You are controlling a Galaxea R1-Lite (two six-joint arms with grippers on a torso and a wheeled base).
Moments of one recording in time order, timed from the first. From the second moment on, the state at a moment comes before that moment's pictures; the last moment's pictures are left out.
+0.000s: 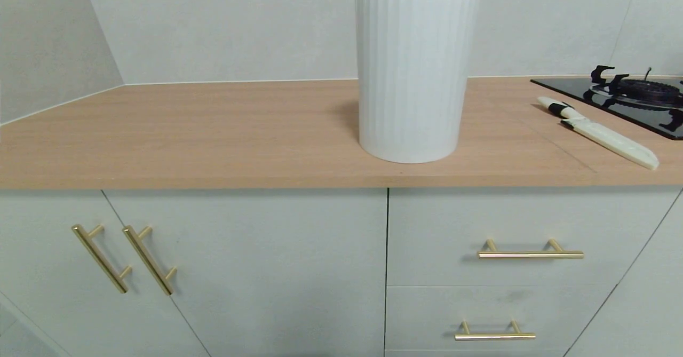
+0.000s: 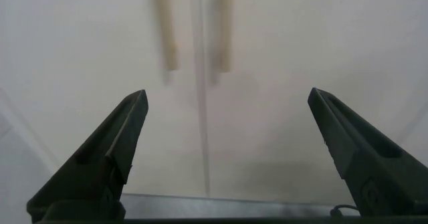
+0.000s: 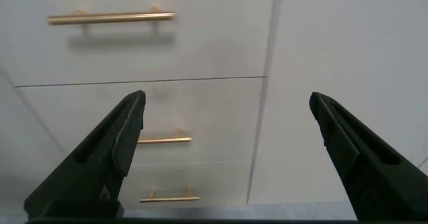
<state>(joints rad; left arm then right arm) 0.00 0.00 0.00 0.00 0.04 0.00 0.00 0.00 0.00 0.01 -0.05 0.01</state>
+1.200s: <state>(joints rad) 0.00 0.00 0.00 0.00 0.04 -0.01 0.00 0.00 0.00 0.01 -0.05 0.01</state>
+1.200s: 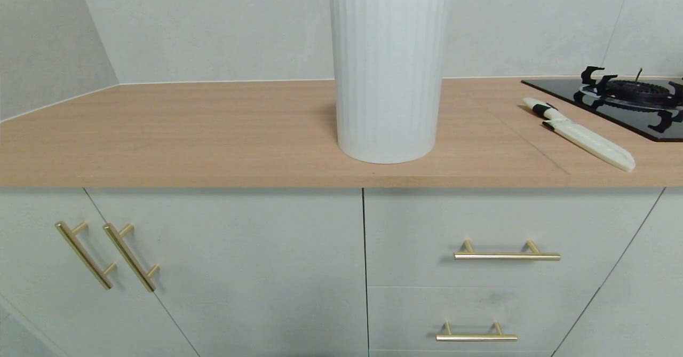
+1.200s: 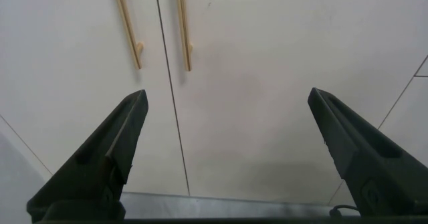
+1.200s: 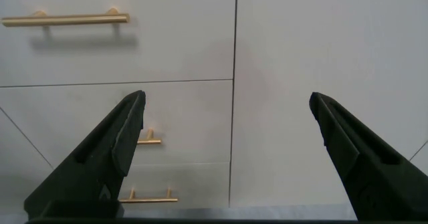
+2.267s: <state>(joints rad) 0.00 0.00 0.00 0.00 0.04 -0.01 0.00 0.00 0.00 0.01 -0.05 0.01</state>
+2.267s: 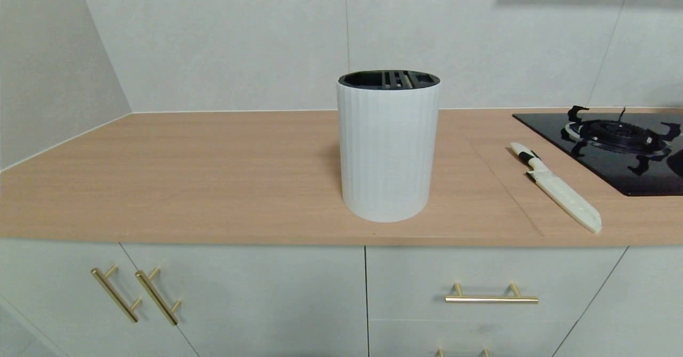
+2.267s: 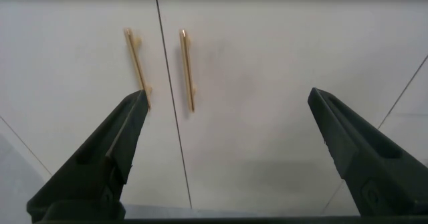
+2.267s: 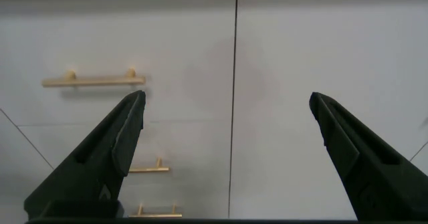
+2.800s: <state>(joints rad) 0.00 0.00 0.00 0.00 0.04 -0.01 0.00 0.00 0.00 0.01 -0.05 0.01</state>
